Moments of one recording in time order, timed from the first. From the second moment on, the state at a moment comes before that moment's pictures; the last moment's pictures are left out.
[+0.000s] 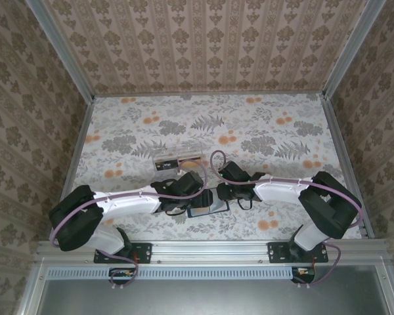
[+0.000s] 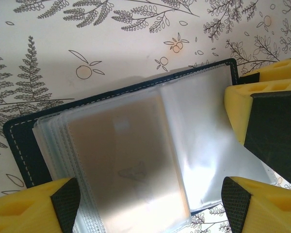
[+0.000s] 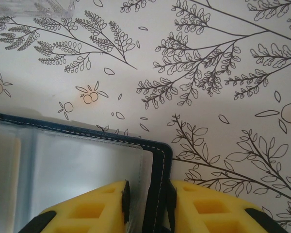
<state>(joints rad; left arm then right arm) -1.06 1.41 0.68 -0.26 -0.03 -0.96 0.77 1.56 0.71 -0.21 0.02 0.54</state>
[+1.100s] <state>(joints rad) -1.07 1.43 0.64 -0.12 0.02 -0.96 0.77 1.57 0.71 -0.22 0.02 0.54</state>
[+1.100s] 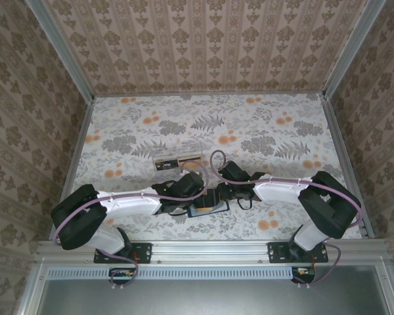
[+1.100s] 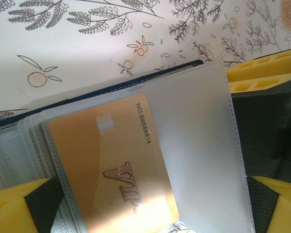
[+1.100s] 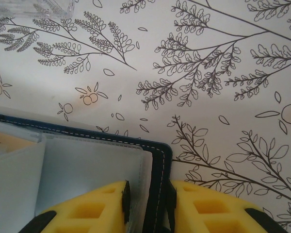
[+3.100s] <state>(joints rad) -0.95 1.30 0.45 -0.07 0.05 -0.96 0.84 1.57 0.76 -0.19 -0.18 0.73</state>
